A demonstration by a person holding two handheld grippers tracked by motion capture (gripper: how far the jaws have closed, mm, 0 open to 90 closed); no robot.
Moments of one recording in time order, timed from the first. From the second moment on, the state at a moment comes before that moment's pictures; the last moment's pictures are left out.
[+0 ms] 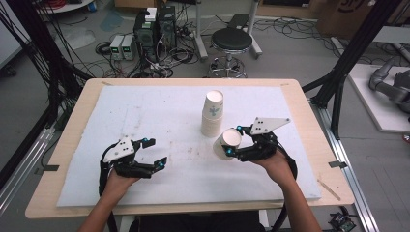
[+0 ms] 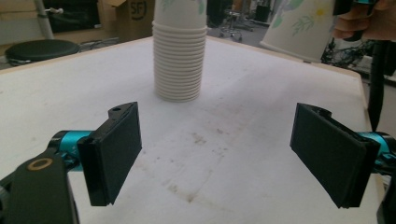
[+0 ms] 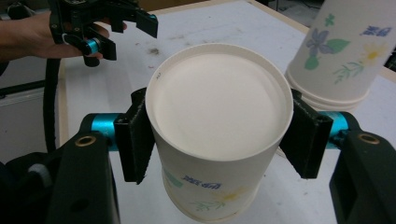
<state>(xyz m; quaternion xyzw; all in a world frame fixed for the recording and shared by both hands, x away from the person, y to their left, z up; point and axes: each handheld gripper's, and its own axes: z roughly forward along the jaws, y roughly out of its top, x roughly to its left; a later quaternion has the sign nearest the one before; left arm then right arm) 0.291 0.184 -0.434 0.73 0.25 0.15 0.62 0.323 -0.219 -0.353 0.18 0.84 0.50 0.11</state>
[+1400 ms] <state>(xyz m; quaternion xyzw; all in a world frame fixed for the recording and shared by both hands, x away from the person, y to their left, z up) 0.307 0.086 -0.414 0.77 0.11 0.05 0.63 0.316 -0.188 -0.358 0.12 0.85 0.51 0.06</state>
